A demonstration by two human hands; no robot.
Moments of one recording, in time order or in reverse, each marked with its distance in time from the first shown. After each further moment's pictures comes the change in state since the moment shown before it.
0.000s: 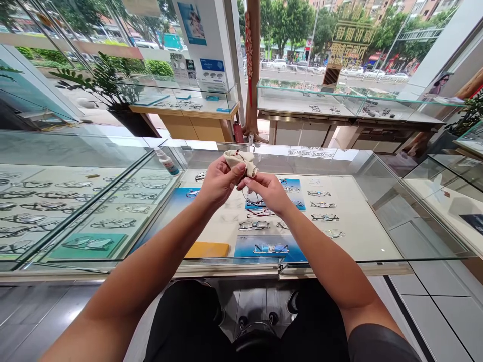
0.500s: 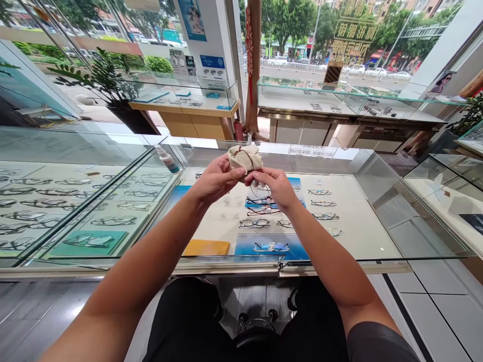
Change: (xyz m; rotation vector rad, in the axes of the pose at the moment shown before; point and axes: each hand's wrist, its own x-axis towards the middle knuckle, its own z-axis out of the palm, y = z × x) left_hand 0.003 0.015 -0.012 -0.081 -0.208 -0.147; right_hand 0.002 -0.007 -0.012 0.102 0.043 0.022
